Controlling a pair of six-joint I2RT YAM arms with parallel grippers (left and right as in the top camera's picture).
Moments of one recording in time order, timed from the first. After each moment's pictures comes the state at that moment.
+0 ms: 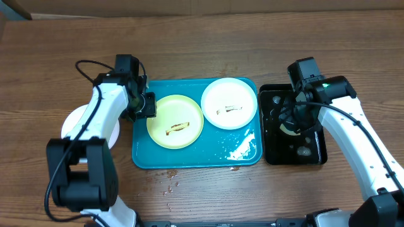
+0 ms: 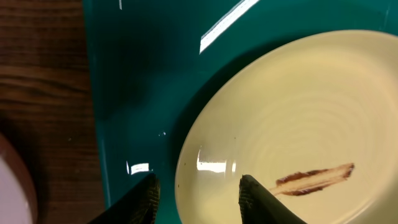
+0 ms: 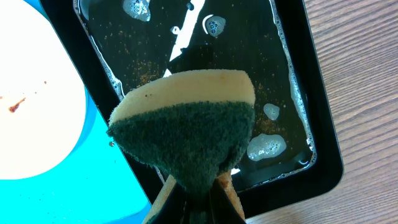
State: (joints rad) left arm -0.03 1.83 1.27 -0.88 0.09 -0.14; right arm 0.22 1.54 1.26 -1.17 0.10 0.59
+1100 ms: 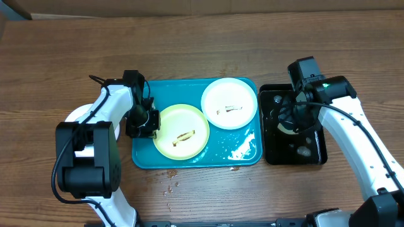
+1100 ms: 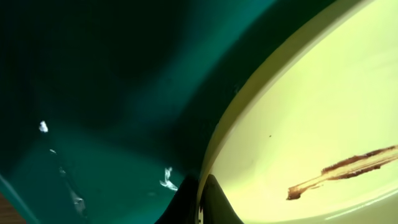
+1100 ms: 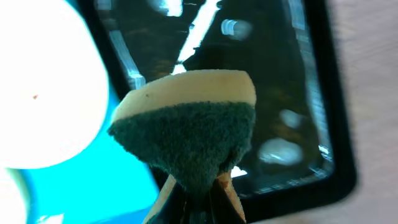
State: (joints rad) left arm -0.03 1.92 1.21 -1.03 0.19 -0.11; right arm 0.22 1.54 1.26 -1.13 0.03 0.53
